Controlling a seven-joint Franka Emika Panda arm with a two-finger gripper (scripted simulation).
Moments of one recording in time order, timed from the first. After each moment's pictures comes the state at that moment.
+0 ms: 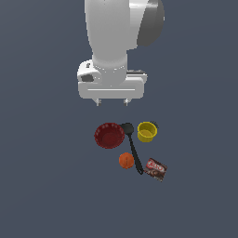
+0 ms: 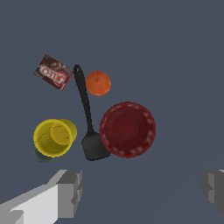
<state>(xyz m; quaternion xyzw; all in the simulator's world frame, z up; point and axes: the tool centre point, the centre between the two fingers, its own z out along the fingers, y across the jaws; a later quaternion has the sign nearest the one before) -0.011 -0.024 0.302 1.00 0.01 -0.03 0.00</state>
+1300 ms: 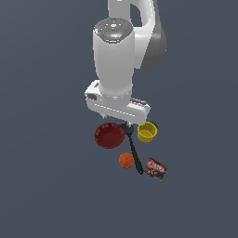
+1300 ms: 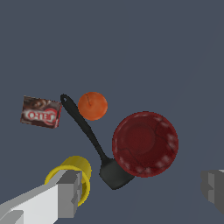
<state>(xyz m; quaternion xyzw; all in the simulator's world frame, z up) 0.029 -0.008 0.253 0.98 -0.18 -0.02 0.00</state>
